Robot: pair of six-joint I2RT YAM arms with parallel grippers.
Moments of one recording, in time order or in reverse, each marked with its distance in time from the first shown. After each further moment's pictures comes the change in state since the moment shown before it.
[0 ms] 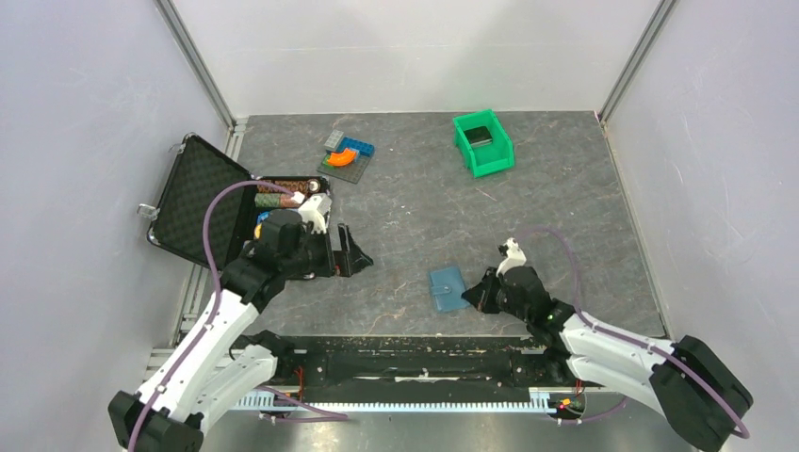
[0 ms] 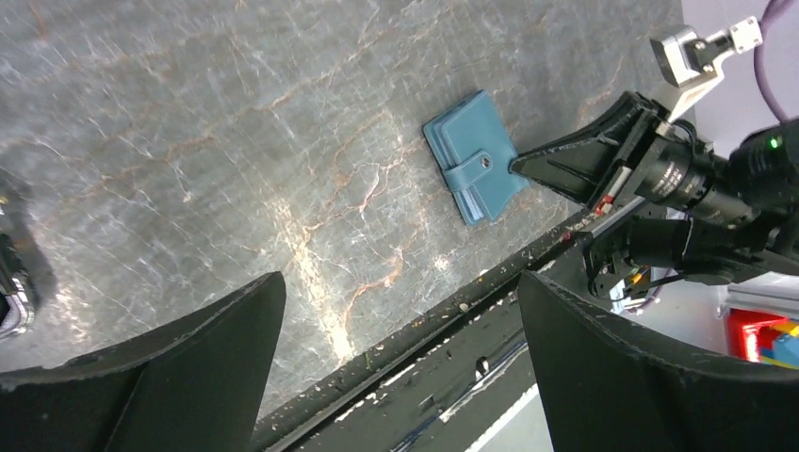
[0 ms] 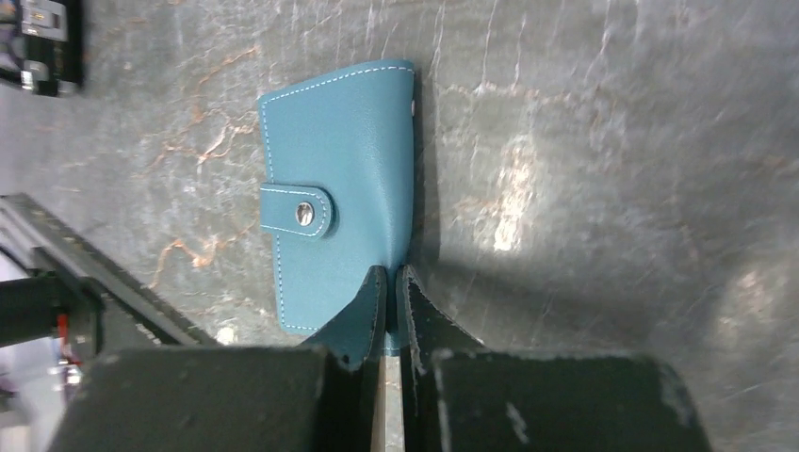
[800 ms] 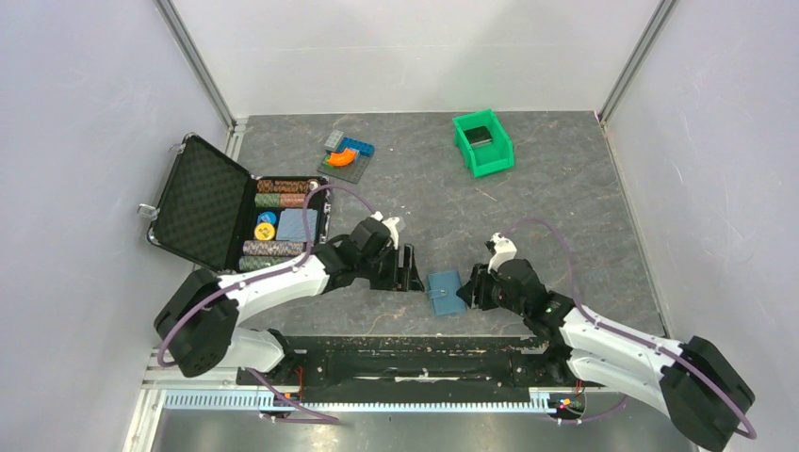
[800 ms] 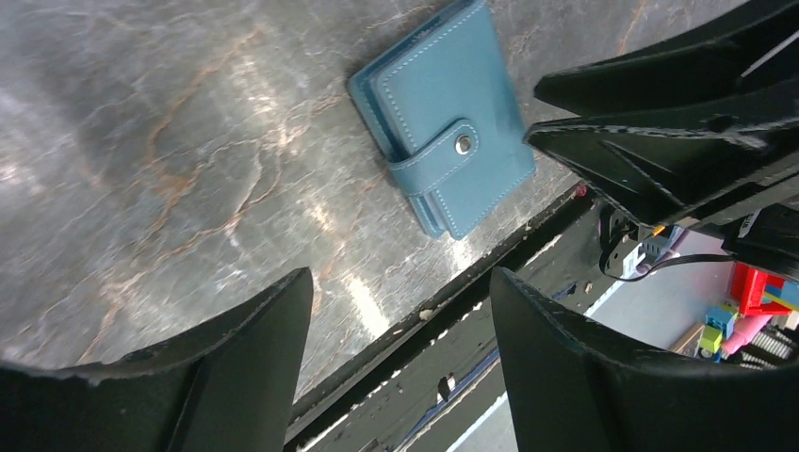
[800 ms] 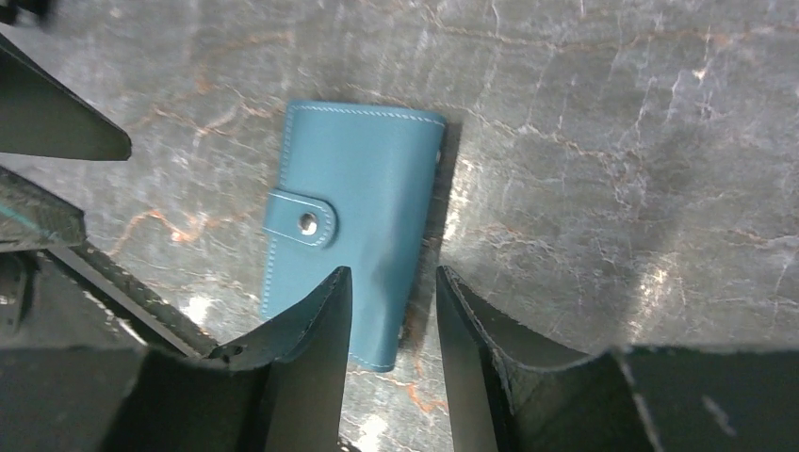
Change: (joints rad) left arm -0.390 0.573 -0.005 0.343 -0.089 -0.252; right arm 0.053 -0.074 0.068 -0.115 0.030 -0.134
